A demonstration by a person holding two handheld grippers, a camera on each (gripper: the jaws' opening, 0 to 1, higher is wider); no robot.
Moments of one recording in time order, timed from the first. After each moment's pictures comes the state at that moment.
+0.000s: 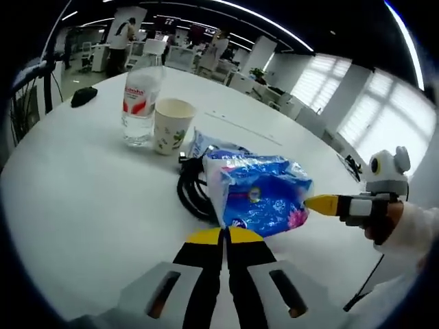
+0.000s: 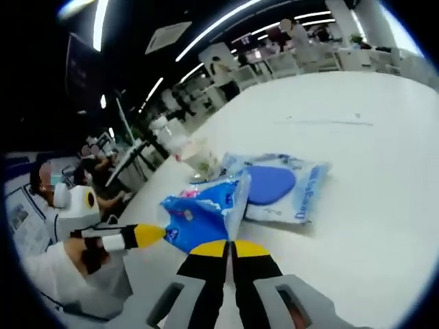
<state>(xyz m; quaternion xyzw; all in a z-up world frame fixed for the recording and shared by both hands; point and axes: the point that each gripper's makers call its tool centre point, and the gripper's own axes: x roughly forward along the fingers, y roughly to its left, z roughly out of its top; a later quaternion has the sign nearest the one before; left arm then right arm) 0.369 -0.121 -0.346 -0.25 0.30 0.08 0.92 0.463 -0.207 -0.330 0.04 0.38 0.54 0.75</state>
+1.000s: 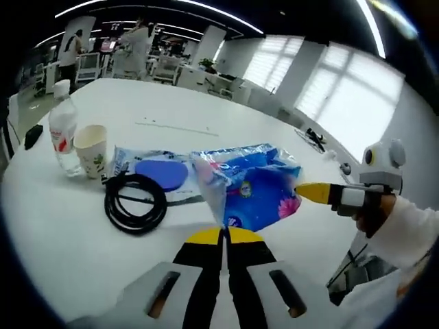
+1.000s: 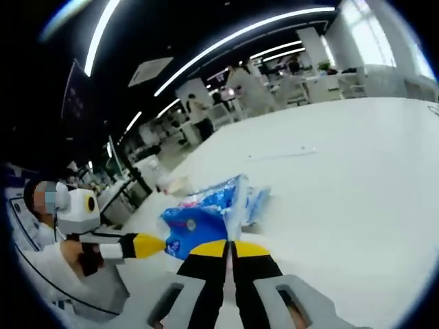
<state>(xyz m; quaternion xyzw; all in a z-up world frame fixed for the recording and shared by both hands) 0.413 -0.216 -0.299 -0.18 0.31 -0.05 0.93 0.495 -0.310 -0.282 0.09 0.32 0.45 0.83</state>
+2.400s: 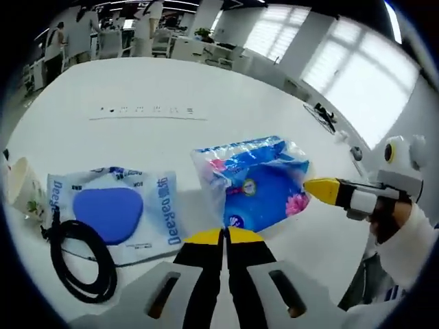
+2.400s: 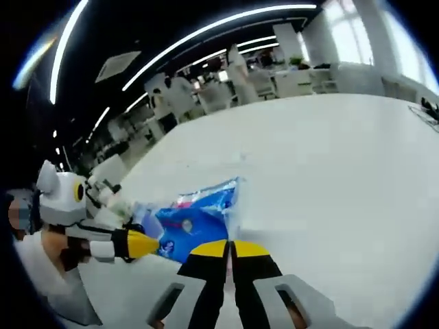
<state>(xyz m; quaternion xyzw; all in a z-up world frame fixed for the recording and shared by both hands) 0.550 -0.232 -0.359 -0.19 0.41 -0.05 0.89 0.616 -0.338 -0.338 0.05 0.38 0.36 0.85</state>
